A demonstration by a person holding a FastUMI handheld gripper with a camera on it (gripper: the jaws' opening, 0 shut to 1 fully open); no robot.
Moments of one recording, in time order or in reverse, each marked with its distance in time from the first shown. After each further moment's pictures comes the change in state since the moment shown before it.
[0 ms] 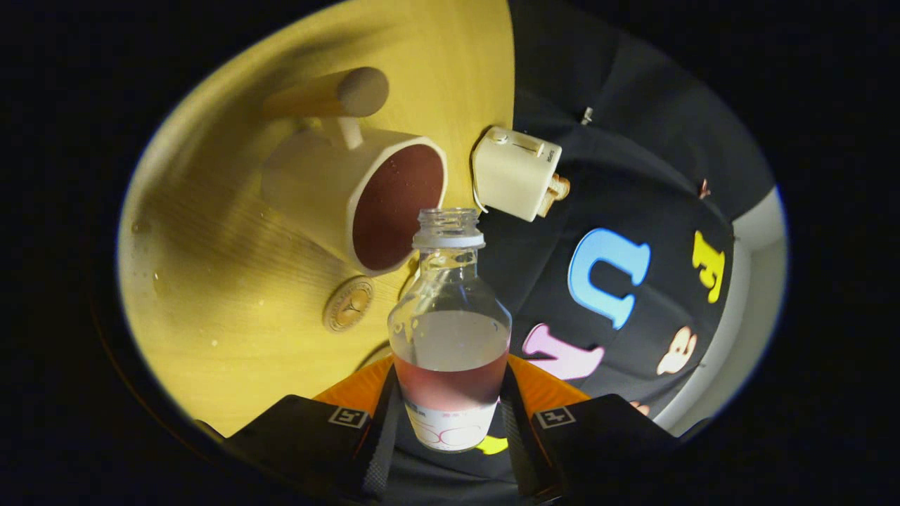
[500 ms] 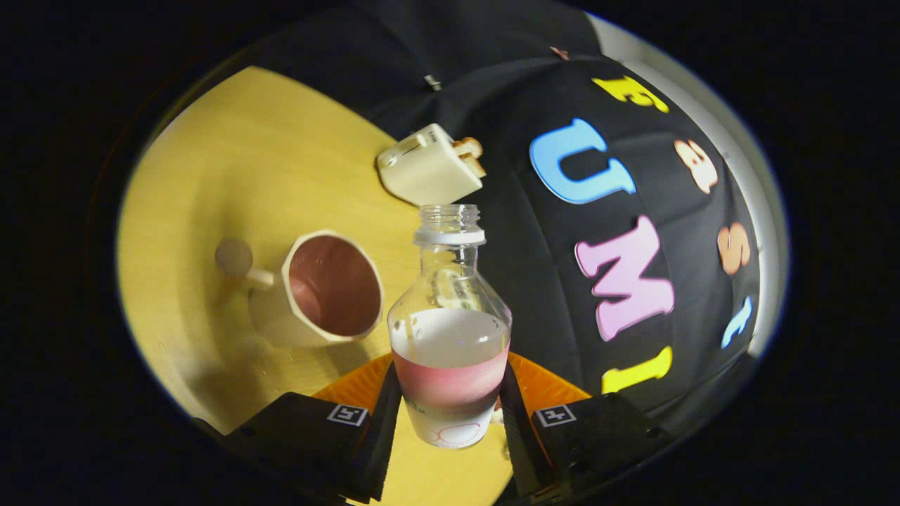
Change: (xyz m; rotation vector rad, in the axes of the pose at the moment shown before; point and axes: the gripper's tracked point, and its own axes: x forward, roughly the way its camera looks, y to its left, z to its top) arm -0.005 0.013 0.013 0.924 -0.109 0.057
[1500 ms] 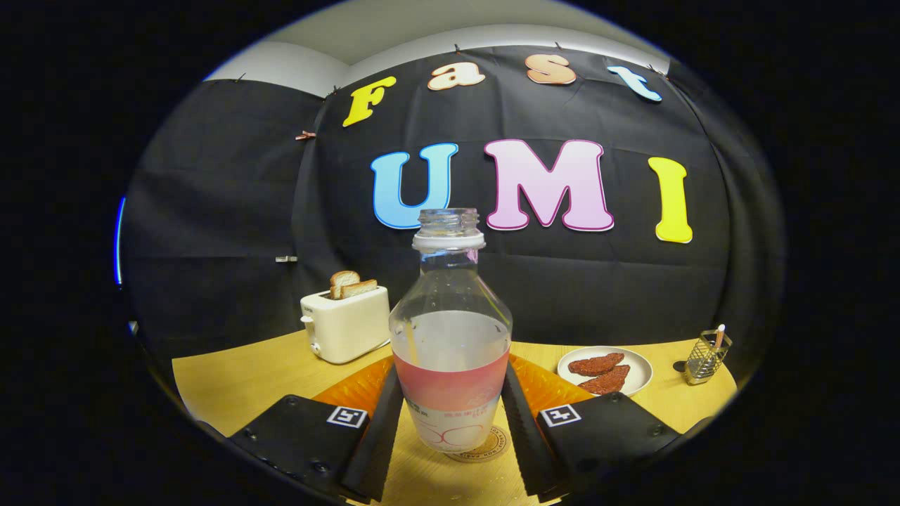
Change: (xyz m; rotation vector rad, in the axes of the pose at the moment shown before) arm 0.052 -0.100 0.006 0.933 -0.313 -0.027
